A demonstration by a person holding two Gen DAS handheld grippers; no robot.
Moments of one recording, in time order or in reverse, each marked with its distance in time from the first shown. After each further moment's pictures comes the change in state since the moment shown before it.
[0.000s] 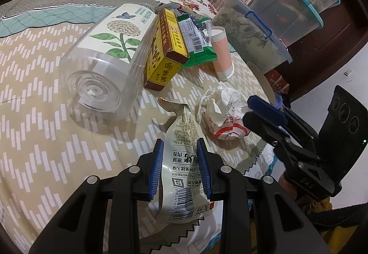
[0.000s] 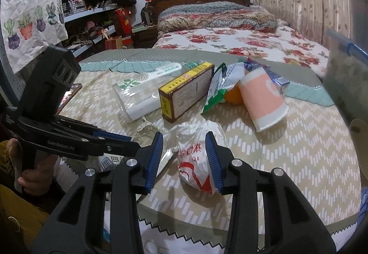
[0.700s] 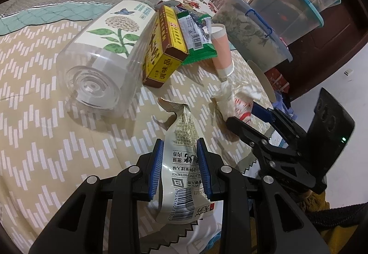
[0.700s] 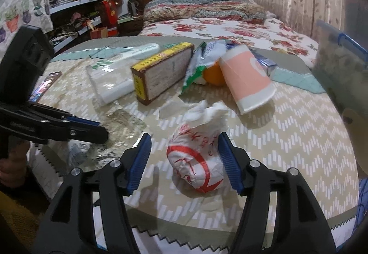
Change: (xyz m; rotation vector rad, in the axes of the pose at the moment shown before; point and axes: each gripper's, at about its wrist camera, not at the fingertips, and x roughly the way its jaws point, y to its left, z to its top) left arm 0.005 -0.004 0.001 -0.001 0.014 -0.001; right arm 0.020 -0.017 -0.016 0.016 0.051 -0.101
